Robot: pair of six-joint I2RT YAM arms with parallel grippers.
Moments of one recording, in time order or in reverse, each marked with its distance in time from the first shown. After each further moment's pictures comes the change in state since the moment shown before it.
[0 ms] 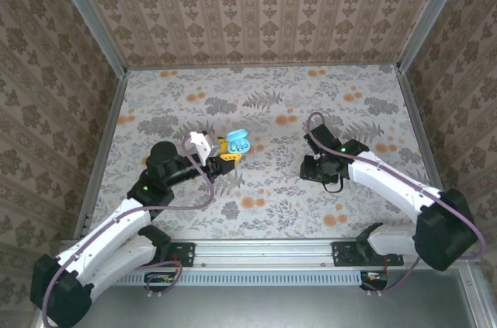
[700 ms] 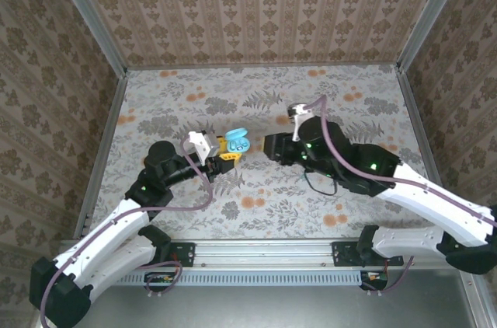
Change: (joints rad) left arm -0.006 -0.017 0.025 -0.026 -0.009 0.020; right arm 0.451 -0.196 0.445 0.074 0.283 0.036
